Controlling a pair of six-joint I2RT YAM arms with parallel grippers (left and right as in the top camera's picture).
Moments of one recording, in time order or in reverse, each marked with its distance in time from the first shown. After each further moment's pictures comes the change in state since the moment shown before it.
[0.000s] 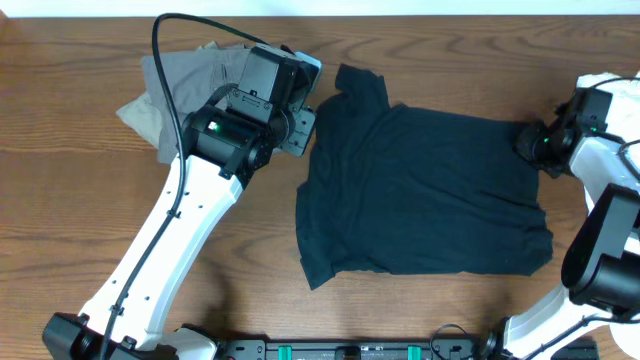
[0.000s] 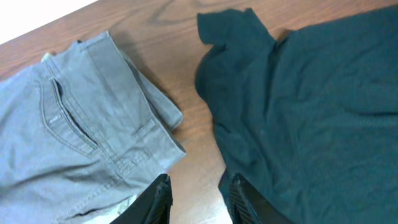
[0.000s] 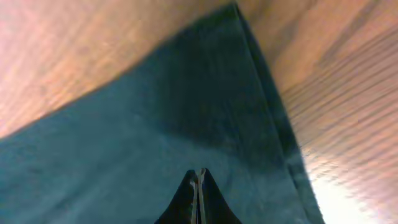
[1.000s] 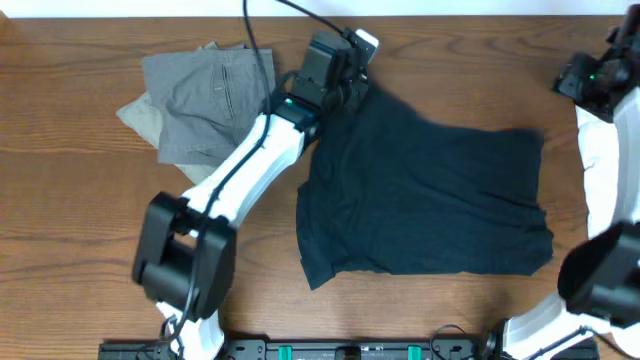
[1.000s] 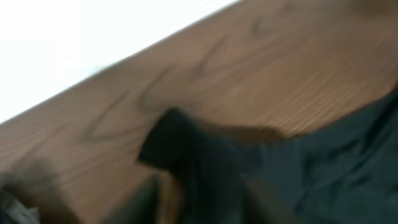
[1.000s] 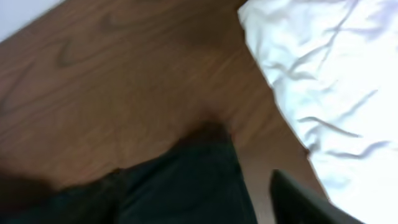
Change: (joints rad) left arm -0.042 0.404 -0.024 0.691 0.101 0.075; right arm 0.036 -0.043 0.568 -0.489 0.192 -0.100
